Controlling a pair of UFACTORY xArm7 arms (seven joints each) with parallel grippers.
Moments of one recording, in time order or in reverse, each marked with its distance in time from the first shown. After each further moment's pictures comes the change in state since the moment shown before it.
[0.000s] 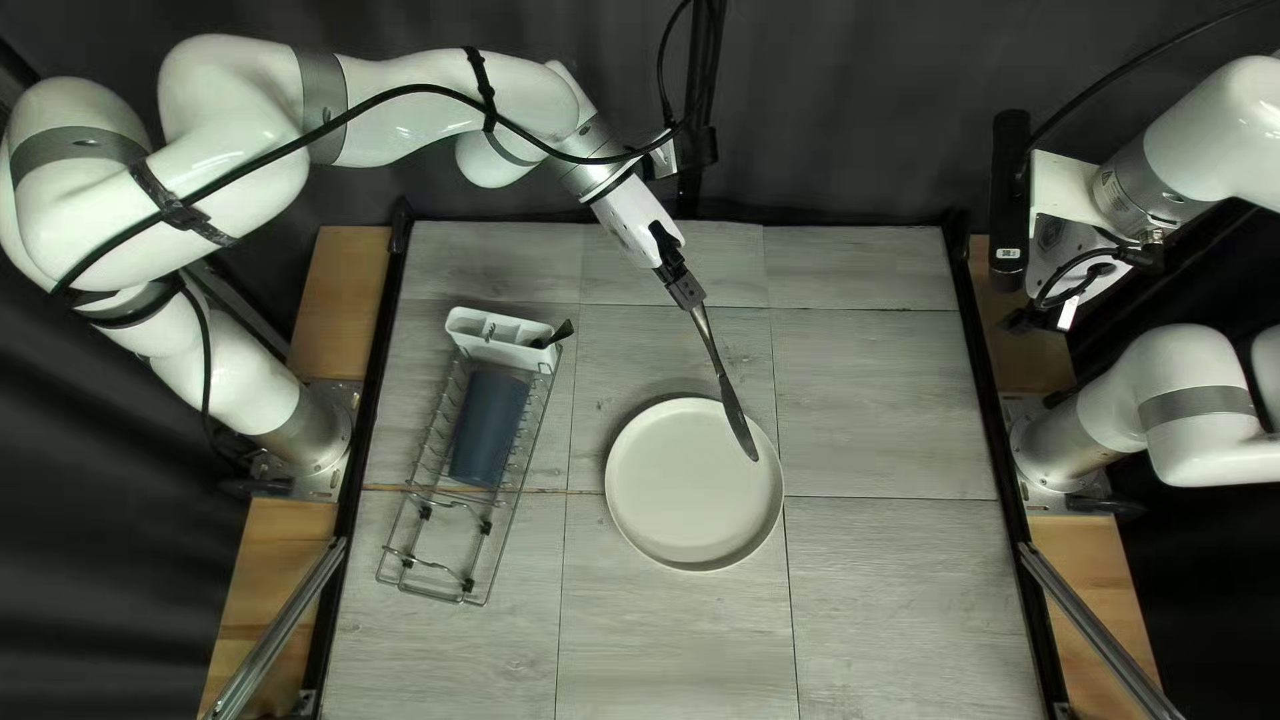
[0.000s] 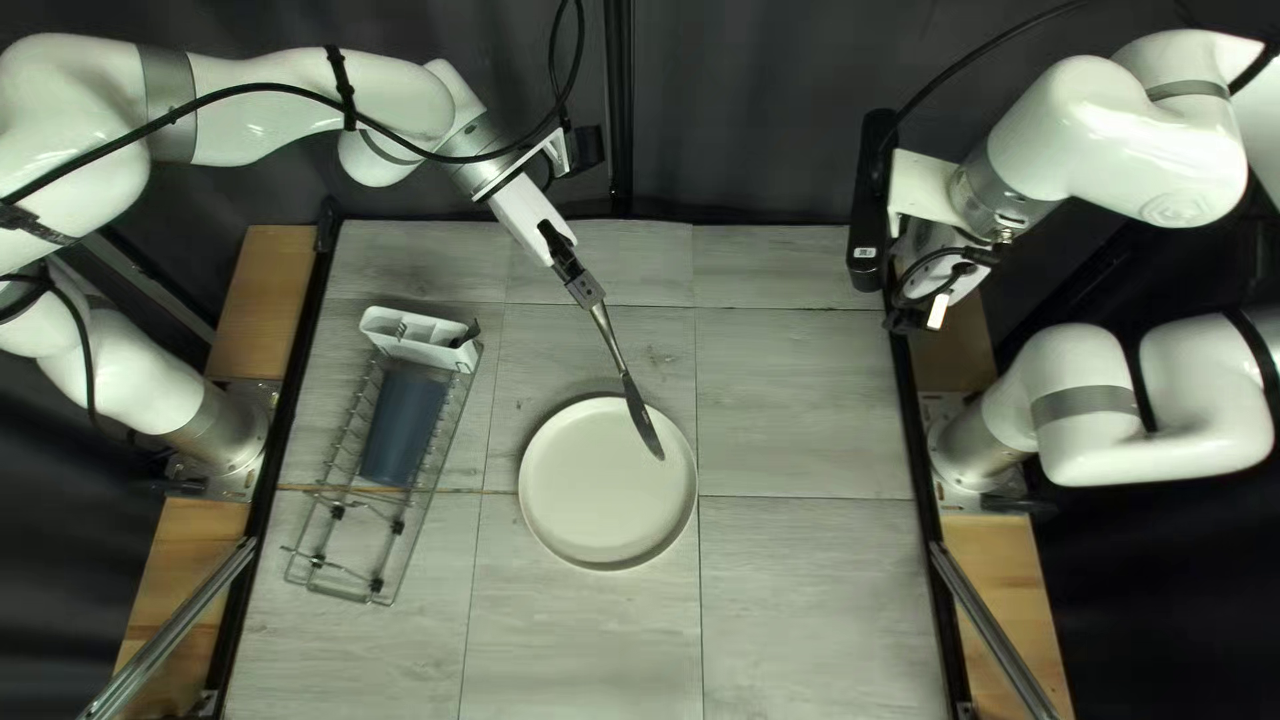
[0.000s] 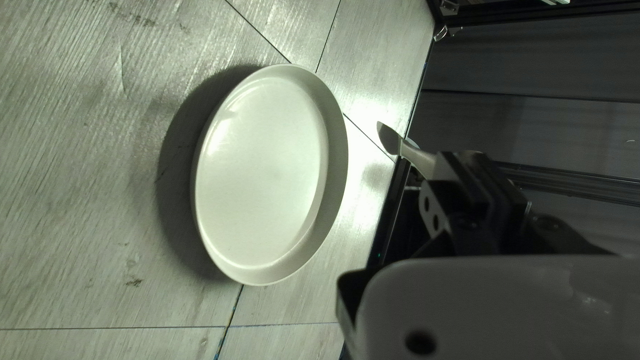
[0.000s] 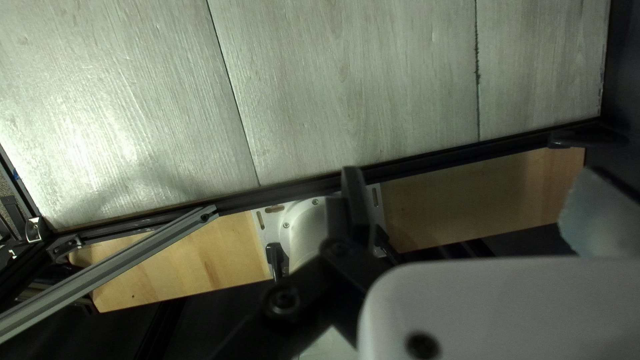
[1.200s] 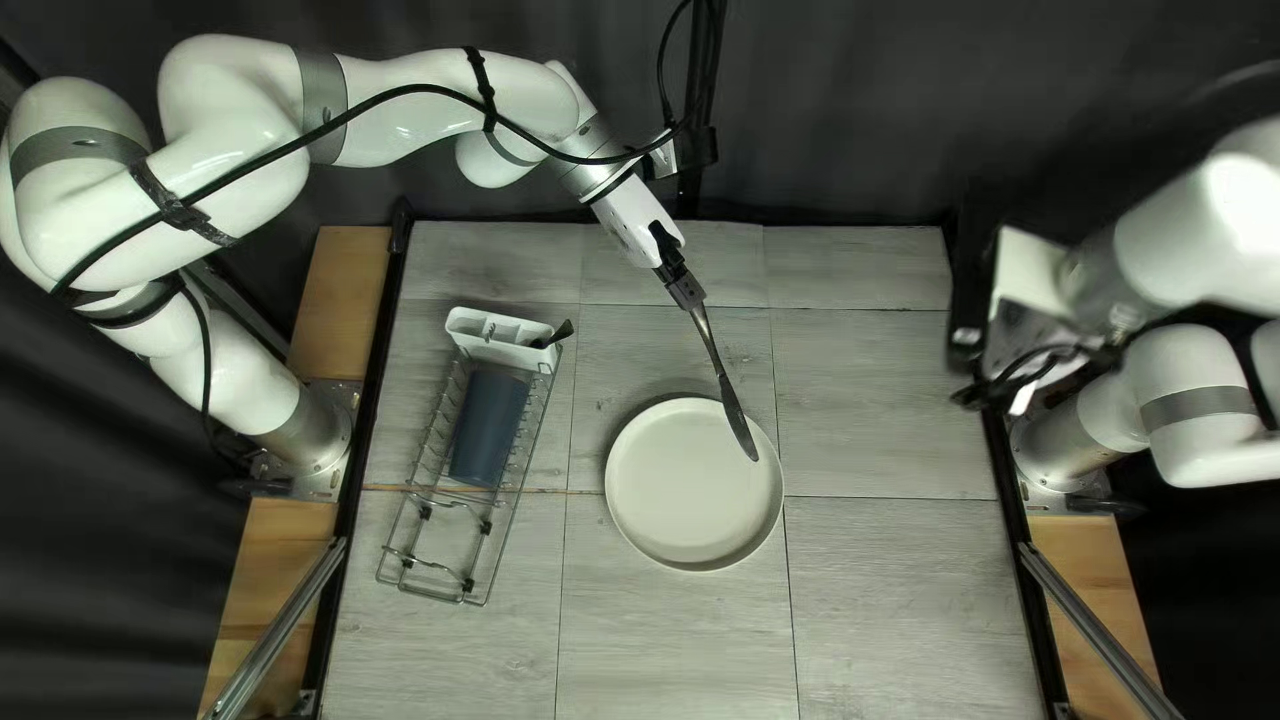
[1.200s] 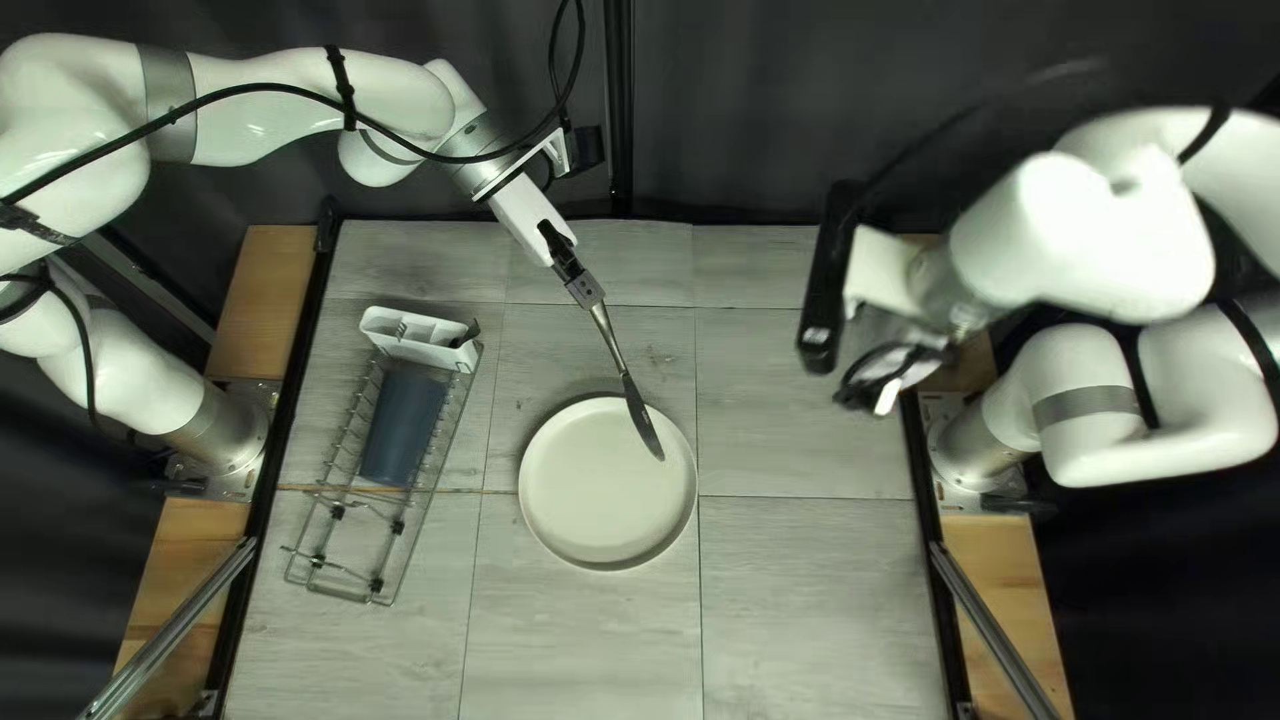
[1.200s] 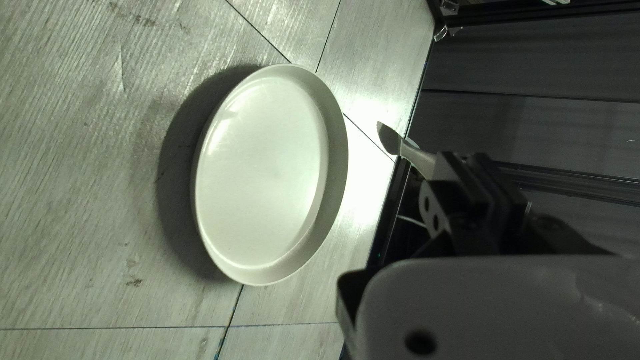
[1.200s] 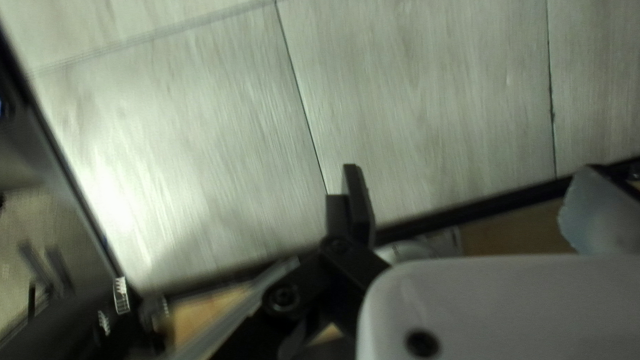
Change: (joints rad) left arm 0.000 0.000 0.000 0.000 0.000 0.000 0.000; right arm 0.014 0.192 0.339 -0.075 0.101 -0.386 0.438
